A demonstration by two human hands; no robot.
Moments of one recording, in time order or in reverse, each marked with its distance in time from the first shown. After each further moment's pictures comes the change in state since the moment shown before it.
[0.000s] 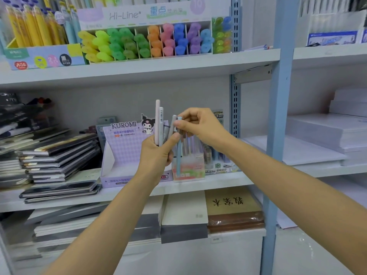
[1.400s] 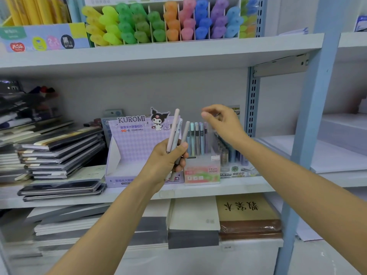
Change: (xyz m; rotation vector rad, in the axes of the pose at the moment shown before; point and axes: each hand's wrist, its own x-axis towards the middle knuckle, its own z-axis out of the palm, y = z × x) left_hand 0.018 -0.027 -0.026 0.030 -0.251 -0.116; right_hand 0.042 0.070 -0.013 -0.279 0.196 0.015
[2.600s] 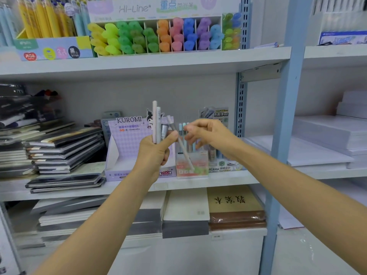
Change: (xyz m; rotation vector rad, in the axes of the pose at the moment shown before) left_hand -0.019 0.025 0.016 -0.112 0.278 0.015; right_hand -0.056 -0.040 -0.020 0.305 -0.405 0.103
